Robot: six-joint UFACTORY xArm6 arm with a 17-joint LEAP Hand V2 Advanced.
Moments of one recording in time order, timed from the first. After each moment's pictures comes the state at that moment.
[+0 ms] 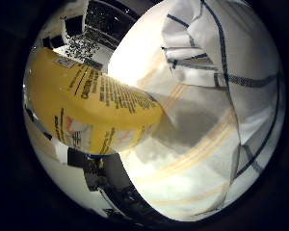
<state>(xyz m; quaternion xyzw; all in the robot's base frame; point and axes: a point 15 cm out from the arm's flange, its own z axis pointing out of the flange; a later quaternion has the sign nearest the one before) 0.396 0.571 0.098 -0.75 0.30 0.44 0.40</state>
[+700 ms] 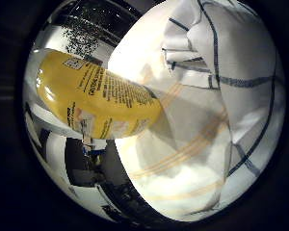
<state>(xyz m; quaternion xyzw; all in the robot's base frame) 0.399 0.559 0.105 -0.77 0.29 0.43 0.38</state>
